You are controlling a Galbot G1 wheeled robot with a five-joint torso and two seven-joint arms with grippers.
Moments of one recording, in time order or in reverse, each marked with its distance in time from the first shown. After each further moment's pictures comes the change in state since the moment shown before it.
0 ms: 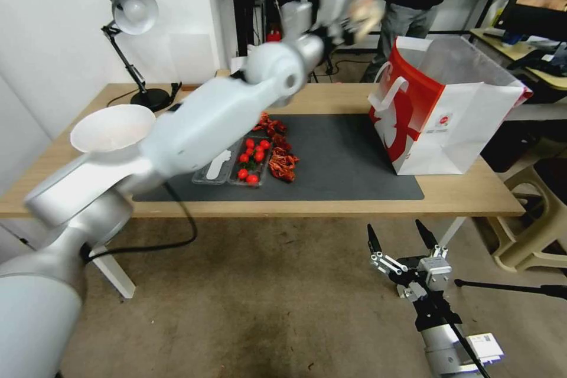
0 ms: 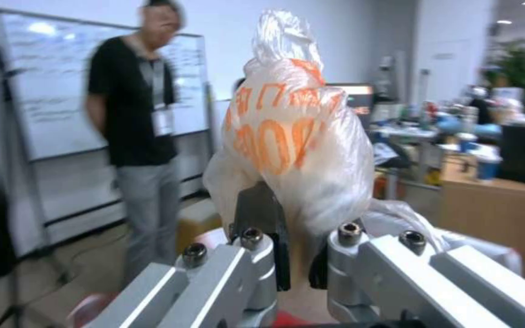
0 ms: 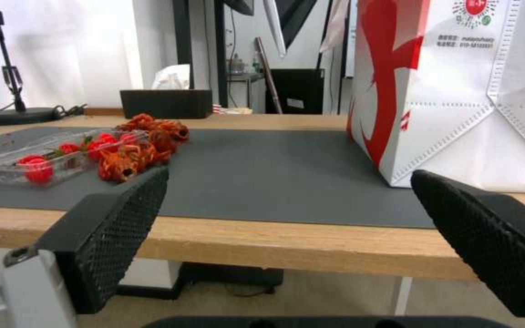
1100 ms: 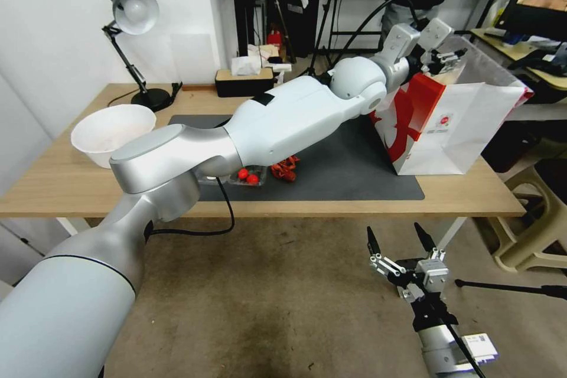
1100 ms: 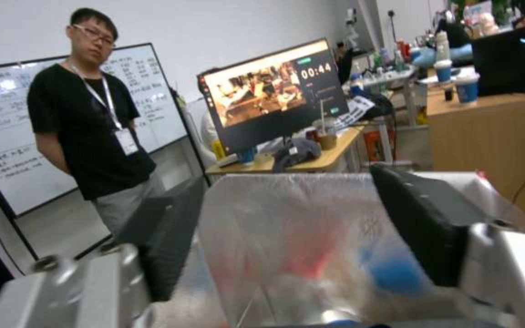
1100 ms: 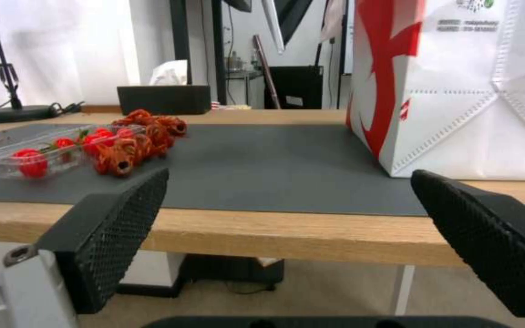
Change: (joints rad) left arm -0.071 -0.257 0.189 0.229 0.234 -0.083 0.073; right arm 0.015 0.008 -0.010 -0.035 0.004 0.015 -0.002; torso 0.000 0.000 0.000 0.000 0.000
